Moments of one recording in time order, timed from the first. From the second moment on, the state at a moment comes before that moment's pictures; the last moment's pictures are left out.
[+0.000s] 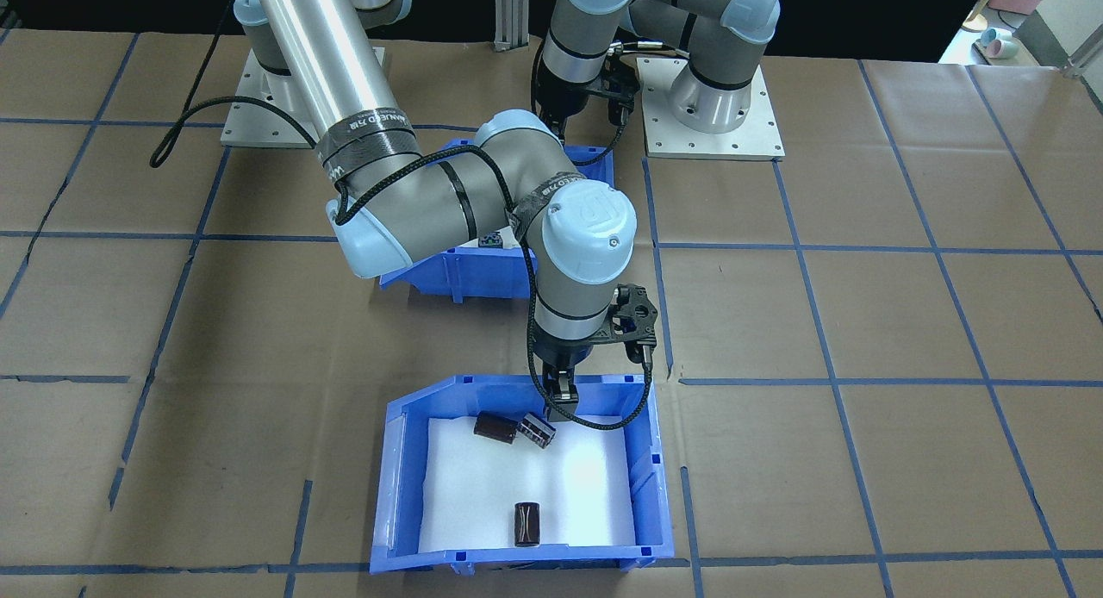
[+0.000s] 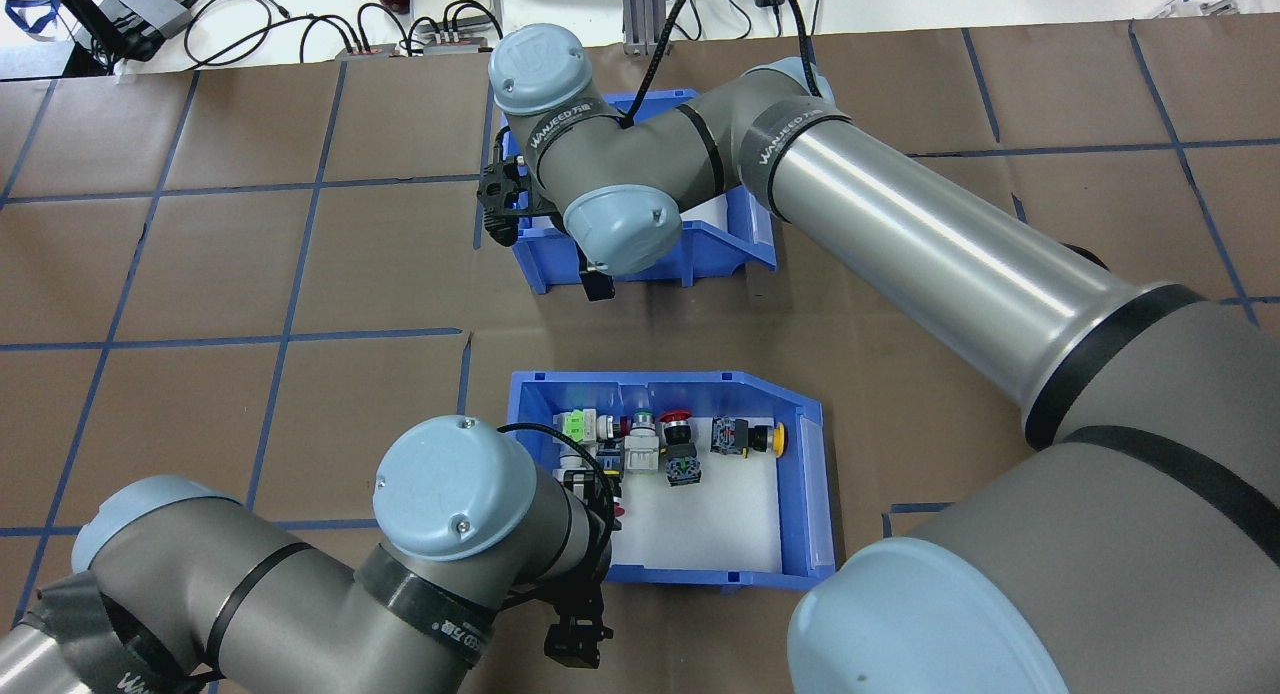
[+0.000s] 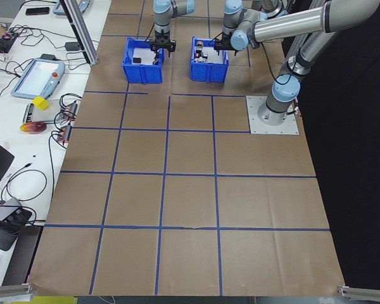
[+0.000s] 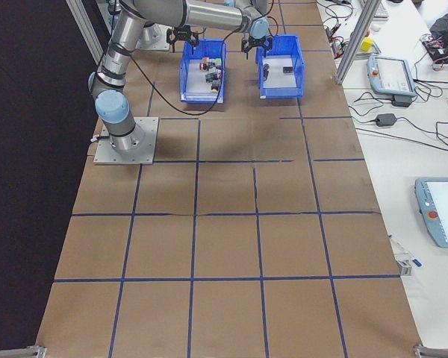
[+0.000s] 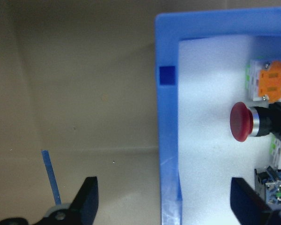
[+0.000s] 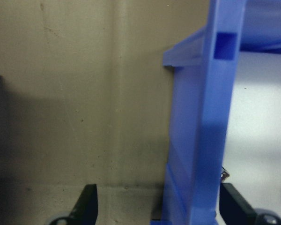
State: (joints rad) left arm -2.05 -1.41 -2.30 -1.01 1.42 -1.97; right arm 2.04 -0.95 1.32 -1.99 -1.68 -1.17
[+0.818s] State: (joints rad) left arm -2.05 -1.49 -2.30 -0.92 1.43 -2.03; right arm 2.00 -0.96 1.21 -1.97 -1.71 -1.17
